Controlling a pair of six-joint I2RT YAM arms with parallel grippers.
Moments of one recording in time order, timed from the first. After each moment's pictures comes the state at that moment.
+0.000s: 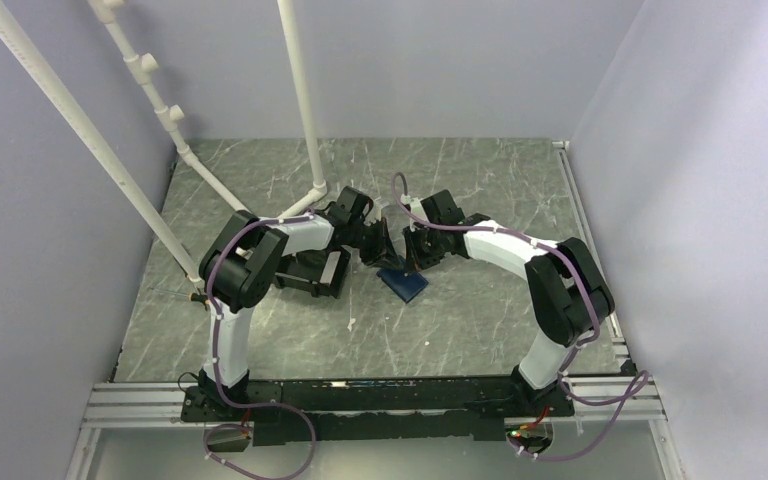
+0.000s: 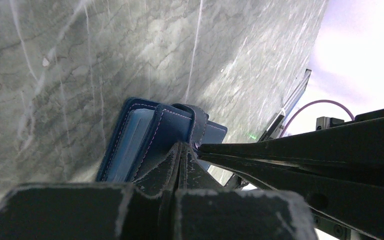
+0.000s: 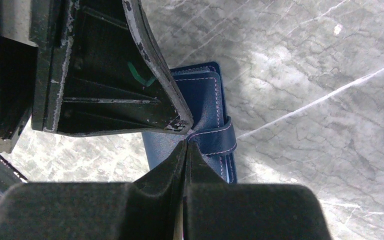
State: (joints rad) left arm -0.58 2.06 1.26 -0.09 0.66 -0.75; right arm 0.52 1.71 1.04 -0.34 -0.34 0.15
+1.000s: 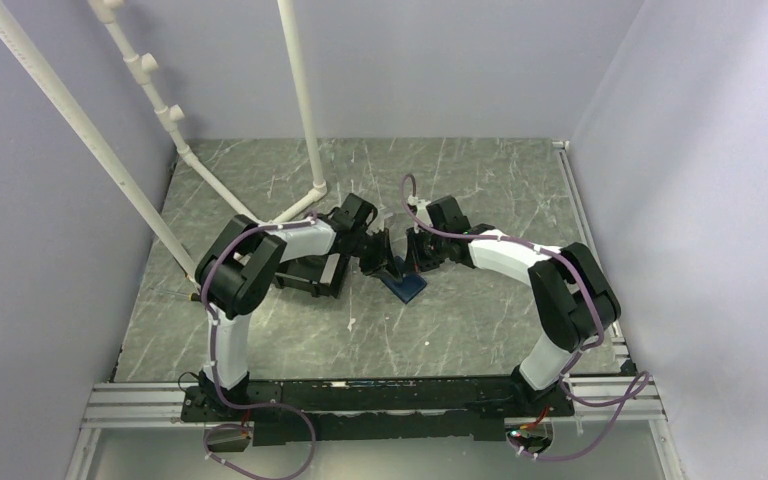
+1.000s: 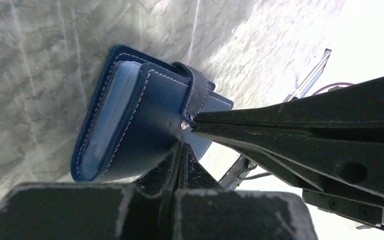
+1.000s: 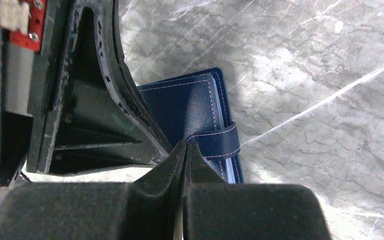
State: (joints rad) left arm -0.62 2.00 1.23 -0.19 0.63 -0.71; right arm 0.52 1.67 0.93 -0.18 -0.35 0.24
